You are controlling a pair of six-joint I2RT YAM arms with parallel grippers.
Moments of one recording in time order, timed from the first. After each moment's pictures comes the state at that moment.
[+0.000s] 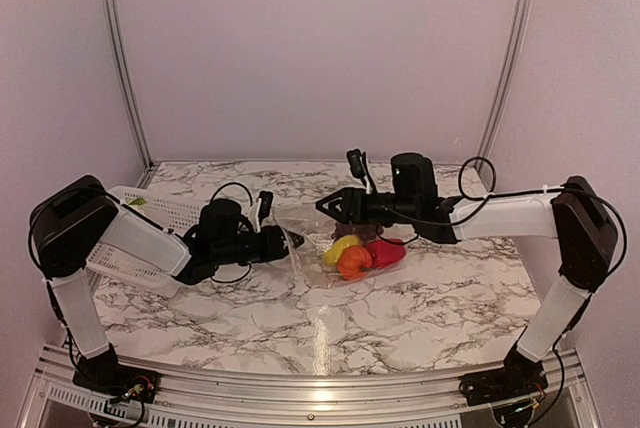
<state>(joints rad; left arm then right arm) -0.75 1.82 0.76 0.73 0.29 -0.76 0.70 1.71 1.03 0.36 -0.48 0.56</state>
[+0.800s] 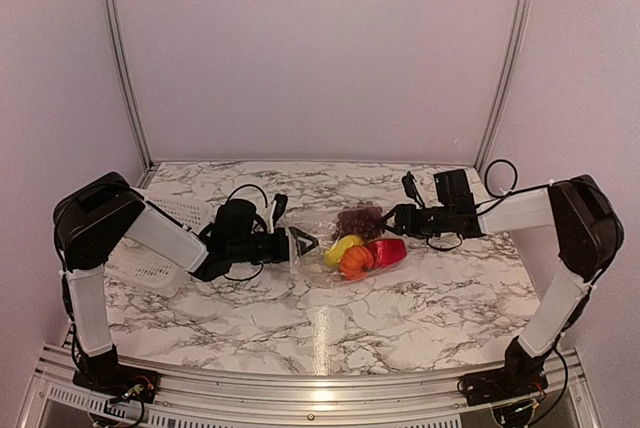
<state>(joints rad) -0.76 1.97 0.87 0.74 0.36 -0.76 0.34 1.70 0.89 0.14 -0.48 0.37</state>
